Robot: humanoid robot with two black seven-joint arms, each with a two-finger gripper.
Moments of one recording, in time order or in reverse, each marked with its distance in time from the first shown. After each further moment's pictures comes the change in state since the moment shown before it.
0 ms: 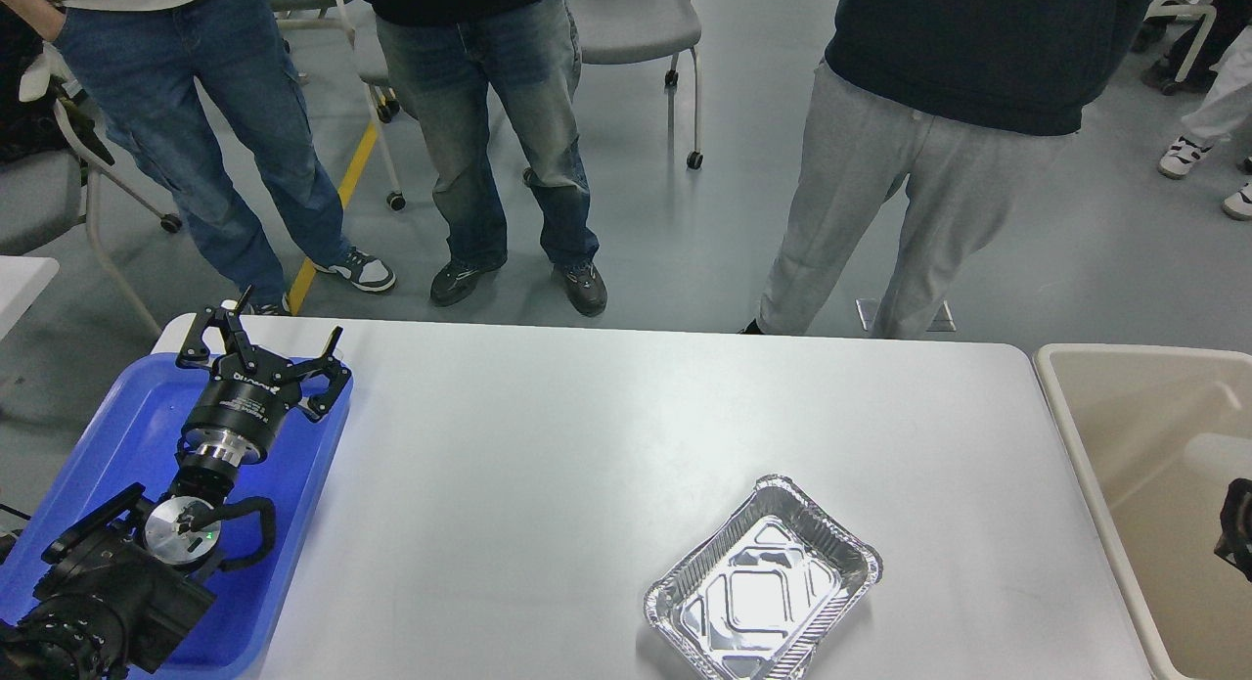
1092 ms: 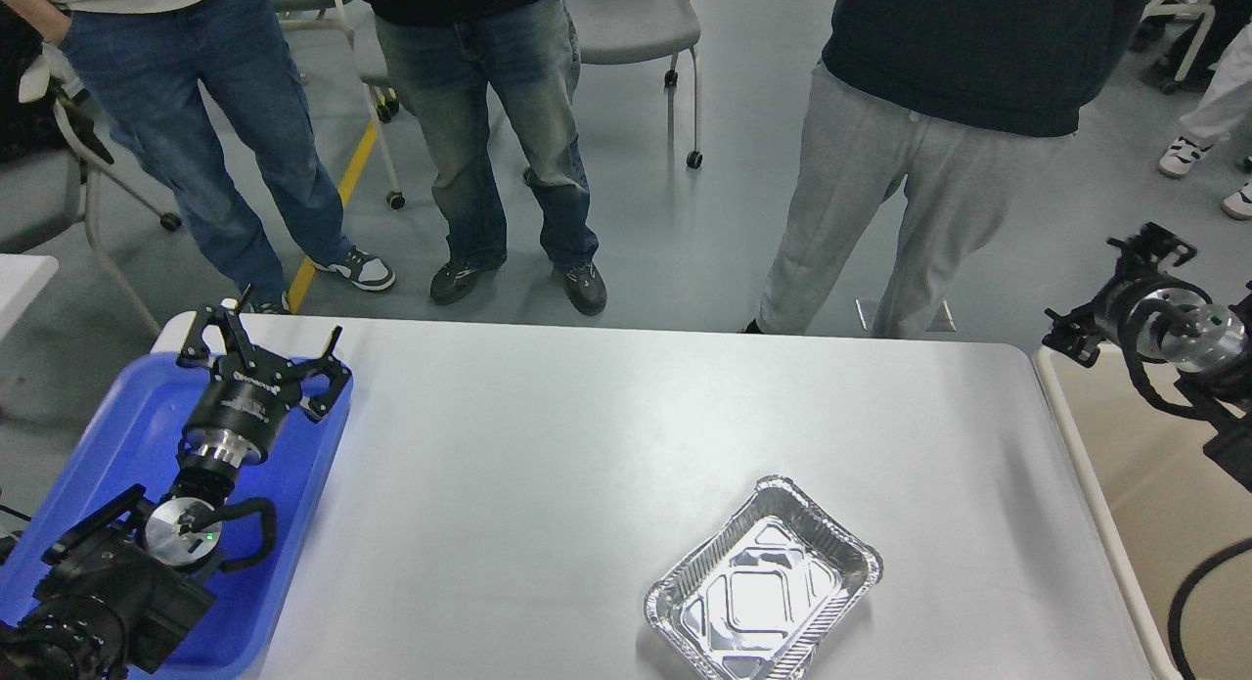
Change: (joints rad) left arm 0.000 0.000 0.000 0.000 0.001 0.000 0.000; right arm 0.277 -0.055 0.073 0.395 -0.031 0.059 0.009
